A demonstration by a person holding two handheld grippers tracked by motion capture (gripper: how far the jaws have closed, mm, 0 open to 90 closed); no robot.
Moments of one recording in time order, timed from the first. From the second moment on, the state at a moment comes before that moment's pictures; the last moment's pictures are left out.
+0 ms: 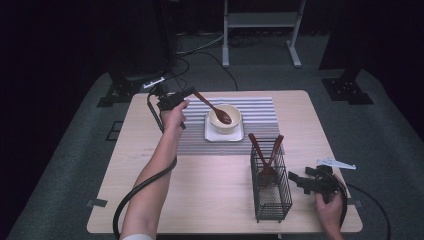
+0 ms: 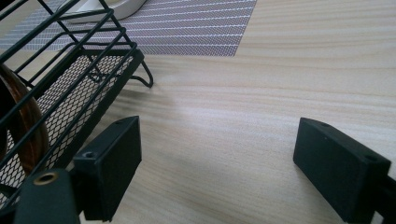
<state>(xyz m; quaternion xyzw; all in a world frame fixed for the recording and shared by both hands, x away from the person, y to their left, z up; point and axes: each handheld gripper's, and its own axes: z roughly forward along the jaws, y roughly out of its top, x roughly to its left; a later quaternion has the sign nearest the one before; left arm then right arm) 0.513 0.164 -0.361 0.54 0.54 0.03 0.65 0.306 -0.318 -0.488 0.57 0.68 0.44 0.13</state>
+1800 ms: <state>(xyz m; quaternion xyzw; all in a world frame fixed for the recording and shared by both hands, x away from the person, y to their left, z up) 0.538 0.160 -0.397 0.53 0.58 0.05 0.62 0.306 -0.319 -0.489 0.57 0.68 0.44 0.13</state>
